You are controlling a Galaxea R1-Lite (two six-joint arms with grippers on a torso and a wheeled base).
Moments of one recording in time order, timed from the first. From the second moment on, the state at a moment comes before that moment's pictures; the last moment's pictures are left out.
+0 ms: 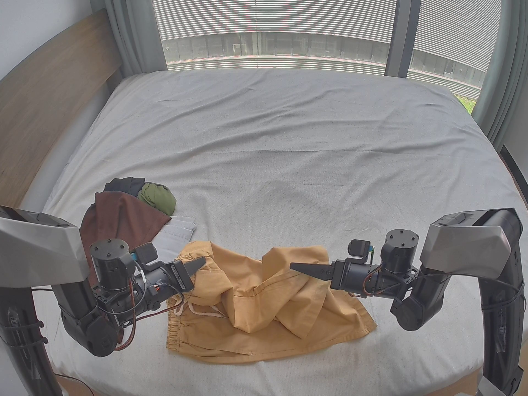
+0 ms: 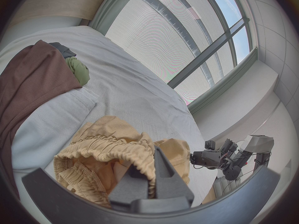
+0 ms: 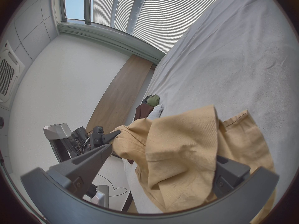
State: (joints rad) left arm -0.33 2.15 -0.35 -1.55 -0.27 -0.59; right arm 0.42 2.43 -0.72 -1.54 0.70 0.72
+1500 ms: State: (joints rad) left arm -0.33 2.15 -0.35 -1.55 -0.27 -0.59; right arm 0.46 2.41 -0.74 -1.54 0.62 0.71
